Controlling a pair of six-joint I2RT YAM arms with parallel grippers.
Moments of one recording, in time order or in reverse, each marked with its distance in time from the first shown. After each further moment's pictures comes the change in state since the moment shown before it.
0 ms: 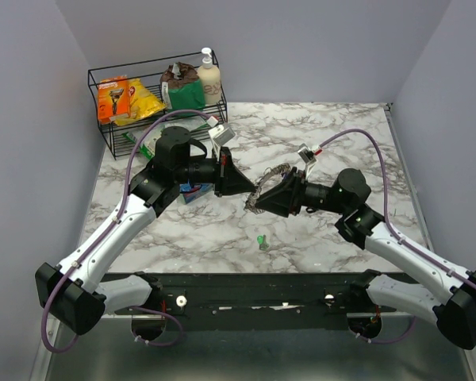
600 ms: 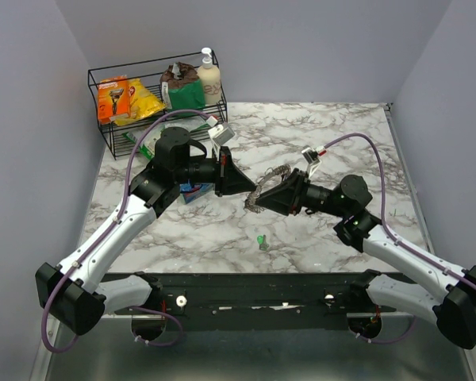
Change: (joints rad) left arm 0.000 -0.002 -0.010 0.035 -0.002 -0.014; right arm 0.000 0.005 -0.071 0.174 0.048 0.145
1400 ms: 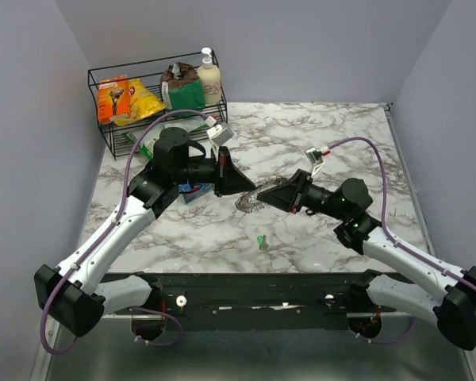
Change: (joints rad) left arm 0.000 -0.011 -0.003 -0.004 -0.011 0.005; right arm 0.000 -0.010 -0.036 0.041 0.092 0.107
